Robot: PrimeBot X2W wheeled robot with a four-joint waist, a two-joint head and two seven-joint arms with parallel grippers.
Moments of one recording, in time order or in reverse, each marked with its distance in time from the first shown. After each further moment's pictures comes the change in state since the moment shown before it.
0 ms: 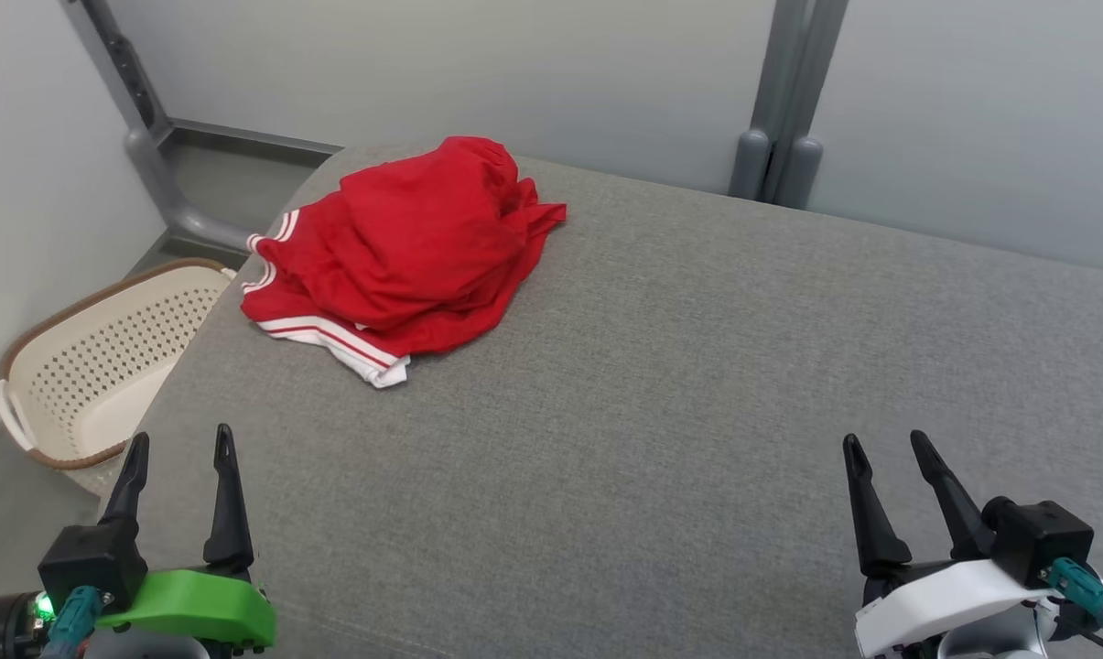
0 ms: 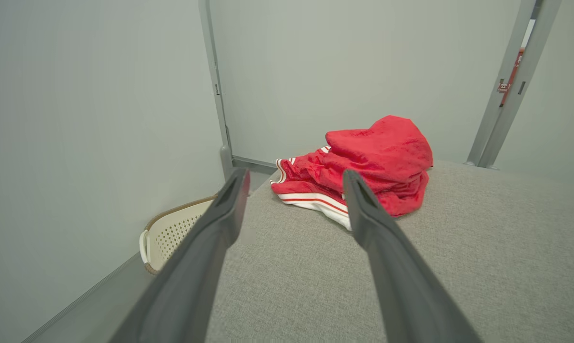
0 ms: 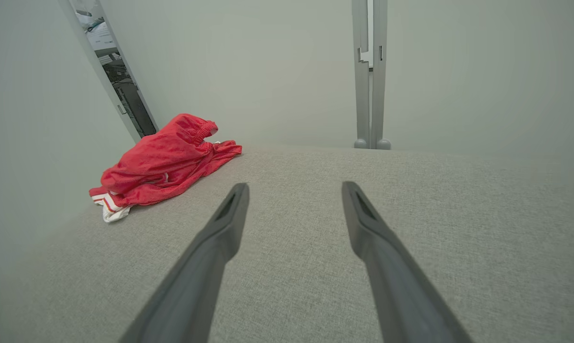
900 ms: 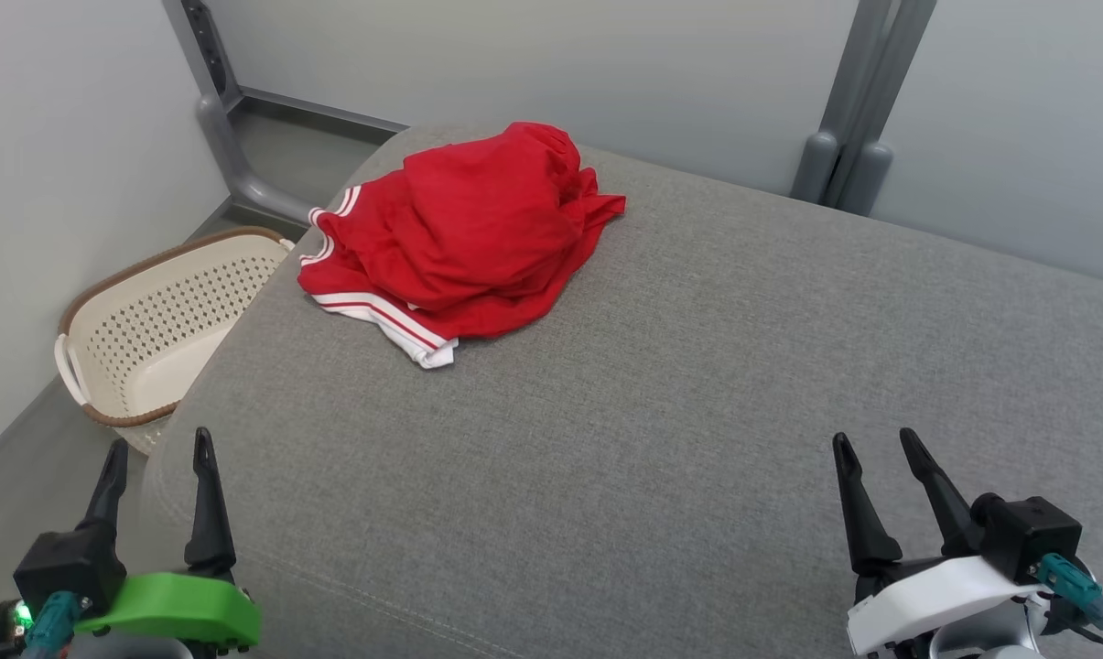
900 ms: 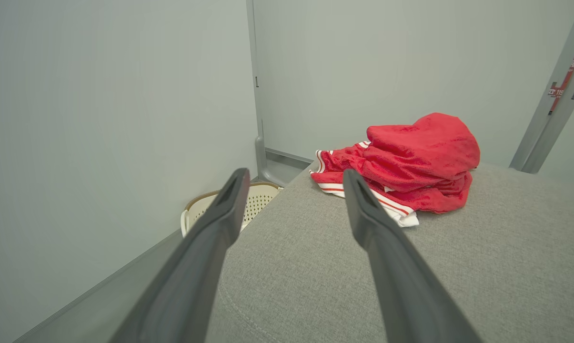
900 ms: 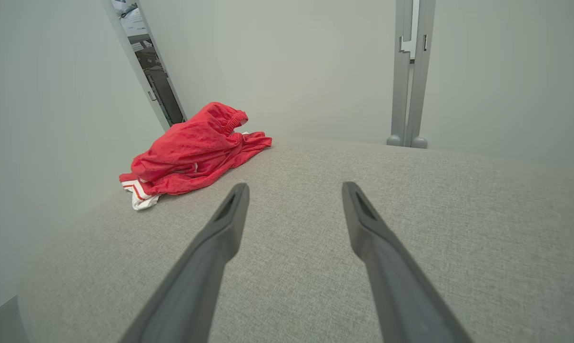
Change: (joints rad) left arm 0.017 0.018 0.011 -0.002 -0.030 0.021 -0.009; right arm -0.010 0.000 0.016 0.017 -0.001 0.000 -0.006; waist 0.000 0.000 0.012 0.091
